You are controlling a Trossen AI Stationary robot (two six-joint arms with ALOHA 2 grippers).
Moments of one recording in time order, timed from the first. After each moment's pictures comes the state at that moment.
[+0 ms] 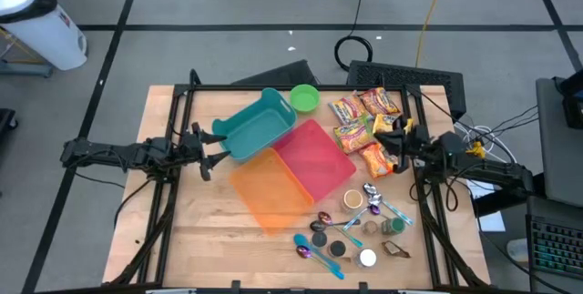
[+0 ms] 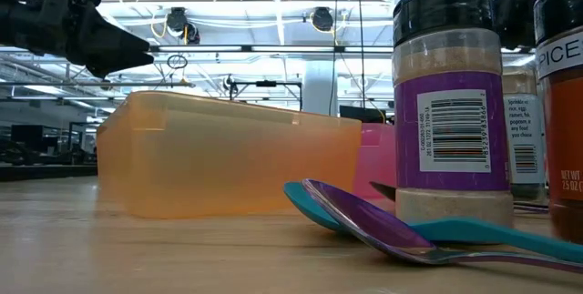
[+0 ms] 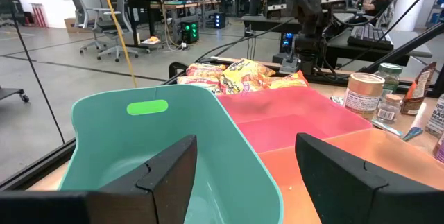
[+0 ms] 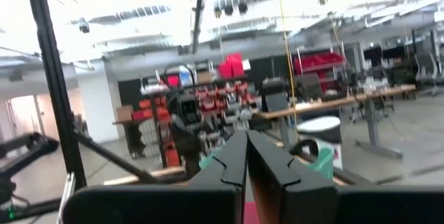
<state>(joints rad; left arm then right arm) -0.09 0.19 0.11 0.00 -0.37 -0.06 -0.22 0.05 0.02 0.36 -0.03 0.20</state>
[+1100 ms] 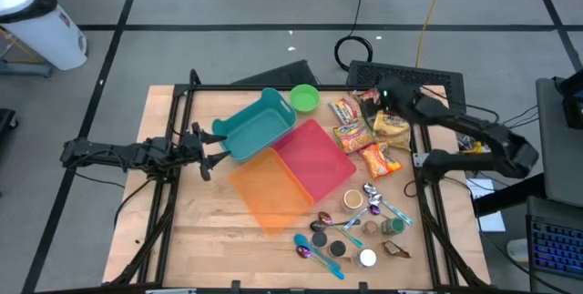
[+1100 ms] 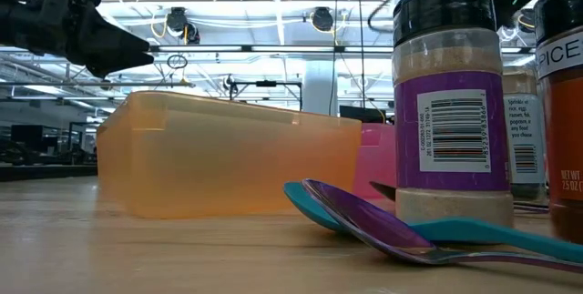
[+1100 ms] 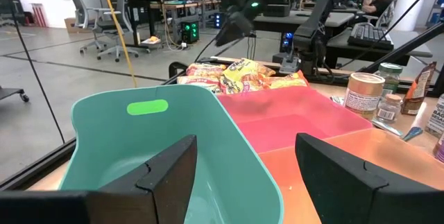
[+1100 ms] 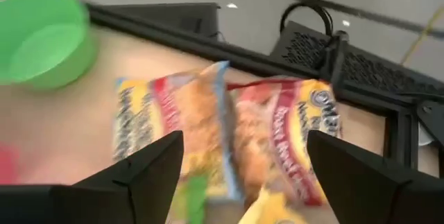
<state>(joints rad) -0.09 0.19 0.11 0.00 -0.37 -0.06 -0.75 1.12 0.72 -0.42 0.32 0.37</state>
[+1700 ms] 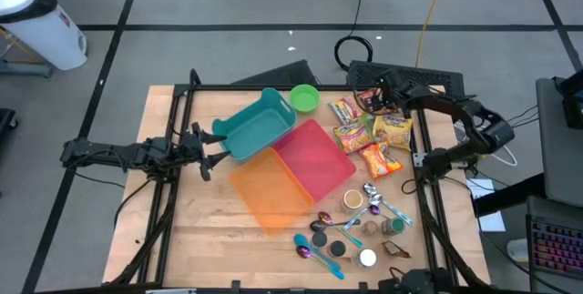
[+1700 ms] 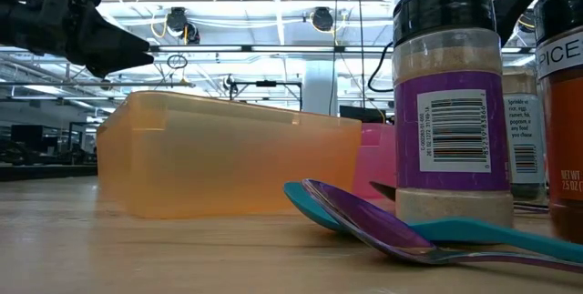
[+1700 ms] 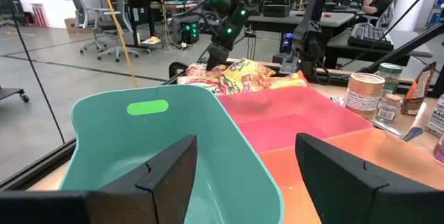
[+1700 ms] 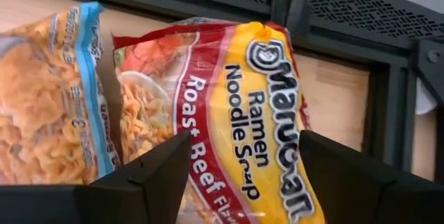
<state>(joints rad) -0.09 0.19 0.11 0.00 -0.37 -0.06 -1.01 1.43 0.72 -0.33 0.23 0.28</state>
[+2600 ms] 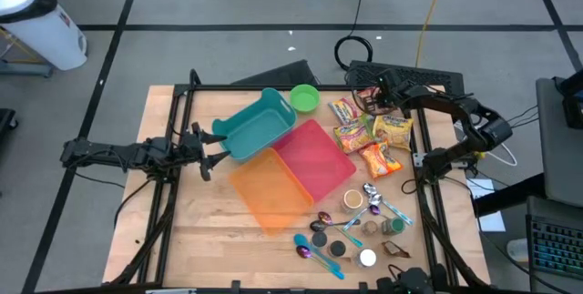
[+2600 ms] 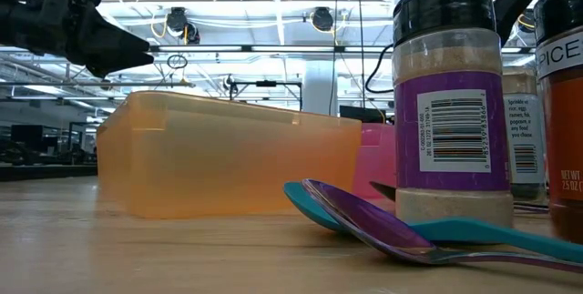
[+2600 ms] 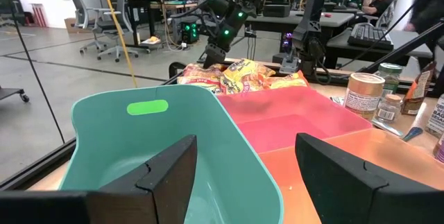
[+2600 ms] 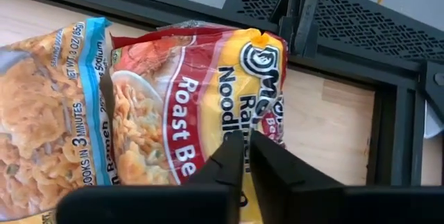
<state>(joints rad) -0.09 0.19 0.11 0.00 -0.37 -0.06 -1.01 1.45 0.72 -0.28 0.23 0.23</state>
